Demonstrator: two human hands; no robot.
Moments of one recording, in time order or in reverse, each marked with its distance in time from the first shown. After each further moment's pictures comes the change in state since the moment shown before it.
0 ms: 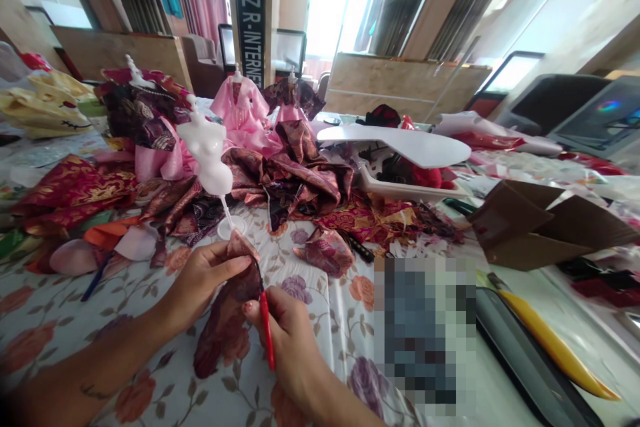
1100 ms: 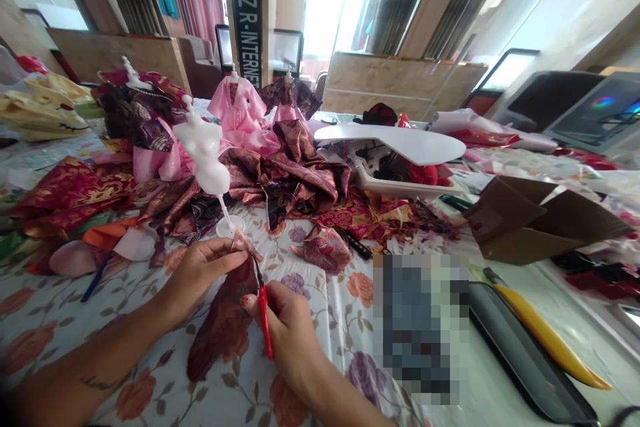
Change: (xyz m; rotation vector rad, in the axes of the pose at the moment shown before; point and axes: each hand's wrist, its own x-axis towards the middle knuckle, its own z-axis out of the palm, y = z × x) left_hand 0.003 0.009 -0.004 0.105 -0.031 0.025; right_hand 0.005 0.008 -0.005 -0.186 0.064 -0.050
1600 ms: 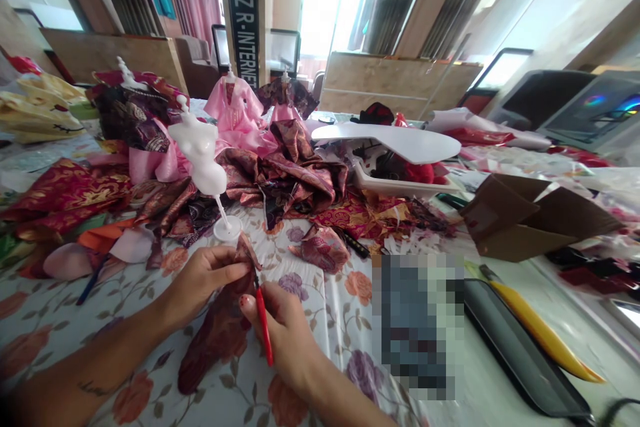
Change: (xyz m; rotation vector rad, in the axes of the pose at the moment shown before) left_hand -0.001 -0.012 -0.002 -0.038 -0.127 -0.088; right_hand -0.002 -0.006 -0.002 0.180 -0.146 -0.008
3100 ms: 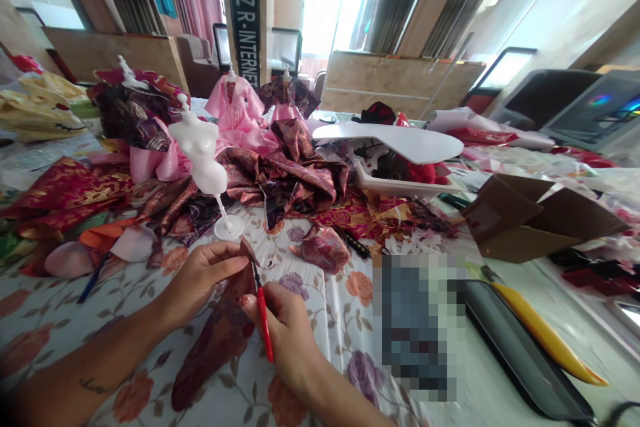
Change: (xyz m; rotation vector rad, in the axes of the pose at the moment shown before) left_hand 0.000 0.002 0.002 -0.046 0.027 0.030; right_hand 0.001 -0.001 0.001 -0.091 0.089 0.032
